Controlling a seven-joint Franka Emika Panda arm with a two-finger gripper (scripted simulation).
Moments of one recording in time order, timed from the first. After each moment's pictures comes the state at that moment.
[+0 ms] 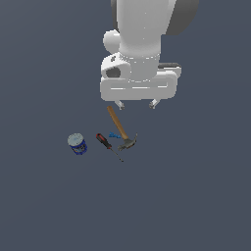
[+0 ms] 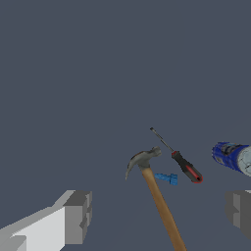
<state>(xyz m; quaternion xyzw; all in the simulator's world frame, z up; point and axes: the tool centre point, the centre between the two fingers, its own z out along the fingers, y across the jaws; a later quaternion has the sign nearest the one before) 0.010 0.036 0.333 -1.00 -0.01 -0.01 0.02</state>
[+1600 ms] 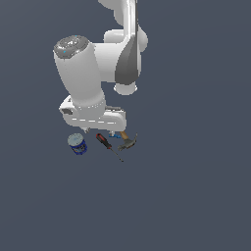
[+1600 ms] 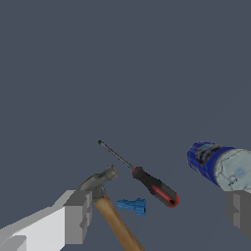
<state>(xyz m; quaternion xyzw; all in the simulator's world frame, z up) 0.028 -0.096 0.223 -1.00 0.08 -0.01 0.02</state>
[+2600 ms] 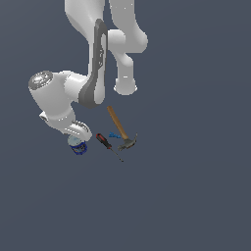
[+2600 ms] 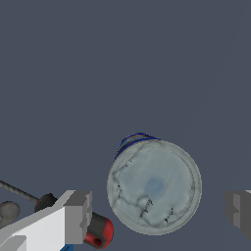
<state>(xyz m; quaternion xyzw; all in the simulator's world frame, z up) -0.019 -0.235 0.124 -0.98 0.20 0.00 0.00</state>
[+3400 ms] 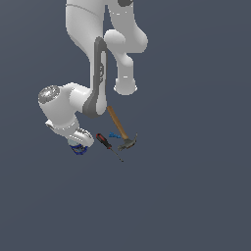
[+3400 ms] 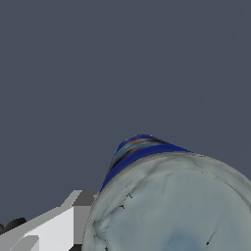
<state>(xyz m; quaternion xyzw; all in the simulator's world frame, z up) -0.020 -0.237 0.075 -0.98 0.20 0.00 0.00</state>
